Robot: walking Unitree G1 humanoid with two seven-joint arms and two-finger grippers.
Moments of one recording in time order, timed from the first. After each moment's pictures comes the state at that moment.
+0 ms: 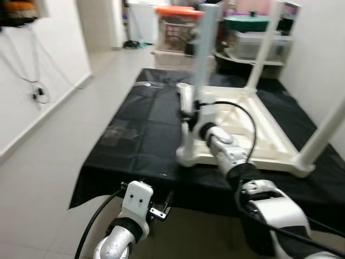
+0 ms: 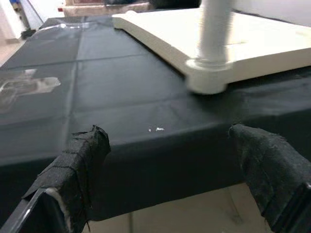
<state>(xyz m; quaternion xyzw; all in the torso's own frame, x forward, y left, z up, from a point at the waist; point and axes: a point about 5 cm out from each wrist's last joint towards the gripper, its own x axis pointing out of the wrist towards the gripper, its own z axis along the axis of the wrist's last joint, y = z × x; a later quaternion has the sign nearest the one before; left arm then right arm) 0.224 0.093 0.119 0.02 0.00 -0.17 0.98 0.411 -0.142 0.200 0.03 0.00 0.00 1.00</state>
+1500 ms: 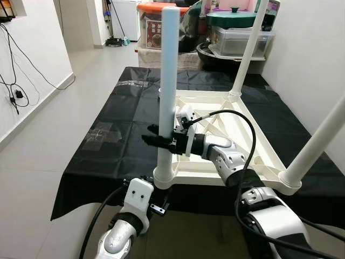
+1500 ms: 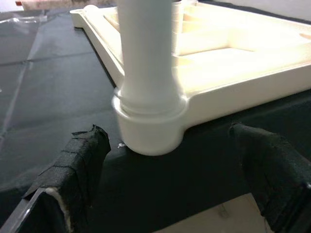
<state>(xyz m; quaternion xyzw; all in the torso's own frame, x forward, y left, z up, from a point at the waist) 0.245 0.089 0.106 0.03 0.00 -0.18 0.98 0.388 -0.064 0.203 0.01 -0.01 0.44 0.90</state>
